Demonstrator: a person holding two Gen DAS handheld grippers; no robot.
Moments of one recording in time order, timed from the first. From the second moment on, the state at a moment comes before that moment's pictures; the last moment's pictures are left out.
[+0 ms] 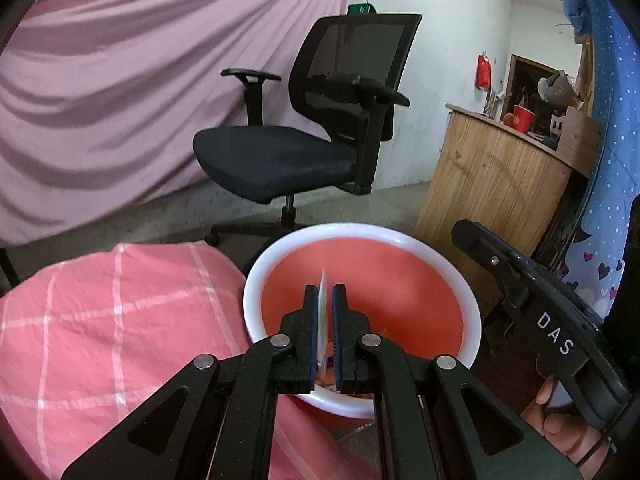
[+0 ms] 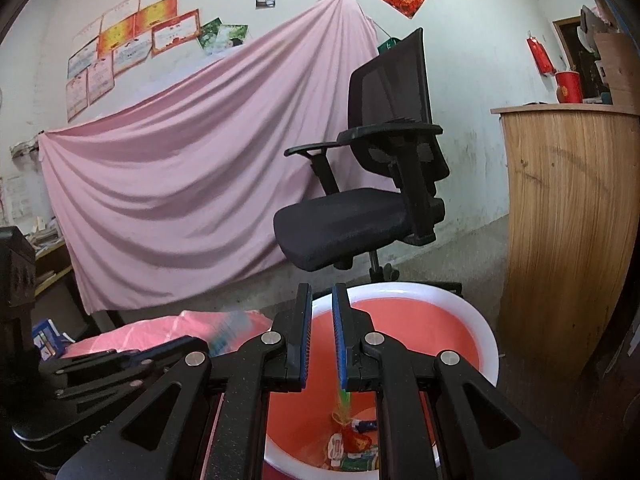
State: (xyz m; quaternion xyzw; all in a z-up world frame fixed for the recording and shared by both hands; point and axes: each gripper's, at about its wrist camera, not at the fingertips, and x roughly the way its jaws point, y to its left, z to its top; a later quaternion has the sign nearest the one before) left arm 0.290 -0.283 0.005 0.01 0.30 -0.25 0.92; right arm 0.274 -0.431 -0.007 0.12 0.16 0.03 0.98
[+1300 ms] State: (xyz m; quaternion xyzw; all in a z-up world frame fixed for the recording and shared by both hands) left arm 0.274 -0.192 0.029 -0.02 0.25 -0.12 0.96; right arm 0.273 -0.407 0.000 0.09 0.15 0.02 0.98
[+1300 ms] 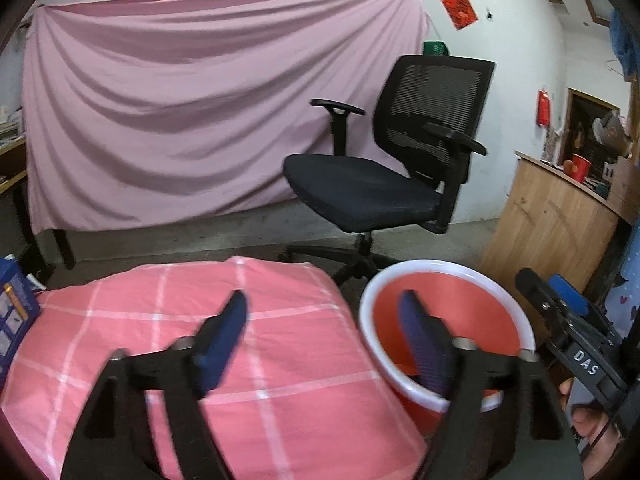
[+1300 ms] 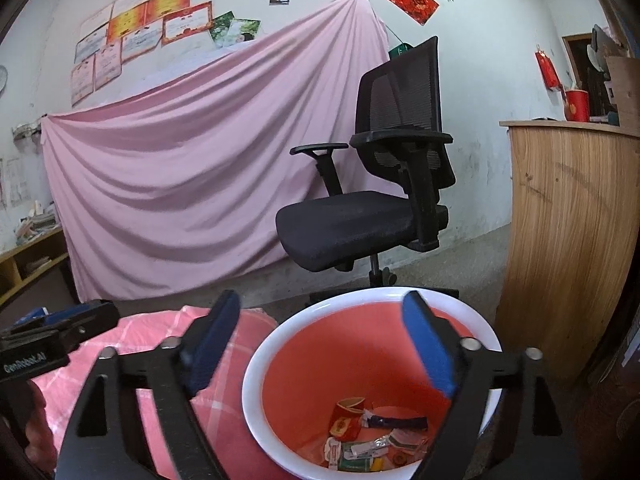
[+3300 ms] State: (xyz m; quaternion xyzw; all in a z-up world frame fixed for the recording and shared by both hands) left arm 0.041 -0.022 -0.012 -0.03 0.15 0.01 0.99; right arm 0.072 -0.261 -0.003 0.00 0.10 0.10 0.99
